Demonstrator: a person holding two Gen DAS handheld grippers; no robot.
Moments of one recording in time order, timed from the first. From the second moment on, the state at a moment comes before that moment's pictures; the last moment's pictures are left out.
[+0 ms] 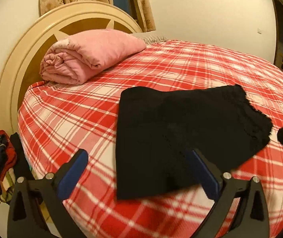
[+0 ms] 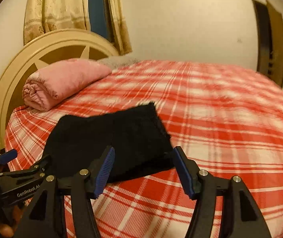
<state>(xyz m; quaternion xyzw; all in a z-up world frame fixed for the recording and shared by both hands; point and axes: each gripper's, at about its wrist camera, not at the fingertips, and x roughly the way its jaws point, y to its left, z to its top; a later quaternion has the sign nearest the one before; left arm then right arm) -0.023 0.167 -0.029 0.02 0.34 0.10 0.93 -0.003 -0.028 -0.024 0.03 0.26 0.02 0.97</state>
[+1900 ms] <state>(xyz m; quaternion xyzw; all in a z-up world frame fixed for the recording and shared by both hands) -0.104 0.152 0.022 0.03 0.28 0.10 0.96 -0.101 -0.030 0.036 0.05 0.14 0.01 0.99</state>
